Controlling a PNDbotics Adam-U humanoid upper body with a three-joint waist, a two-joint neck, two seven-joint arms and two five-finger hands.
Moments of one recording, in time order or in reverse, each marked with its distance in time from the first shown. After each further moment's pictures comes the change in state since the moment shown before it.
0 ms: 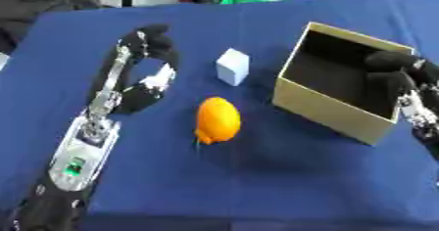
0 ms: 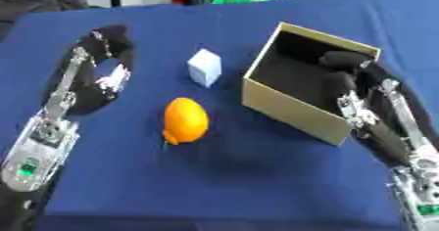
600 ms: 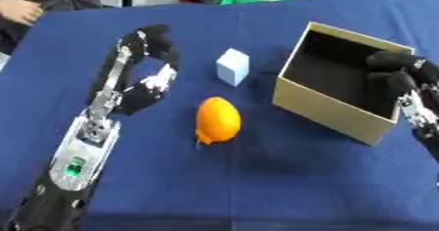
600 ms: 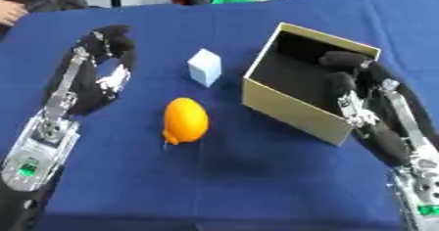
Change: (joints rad) left arm 0.000 0.000 0.000 0.000 -0.003 -0.001 -0.002; right arm 0.000 0.000 0.000 0.000 0.000 0.000 0.000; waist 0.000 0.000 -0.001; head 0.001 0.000
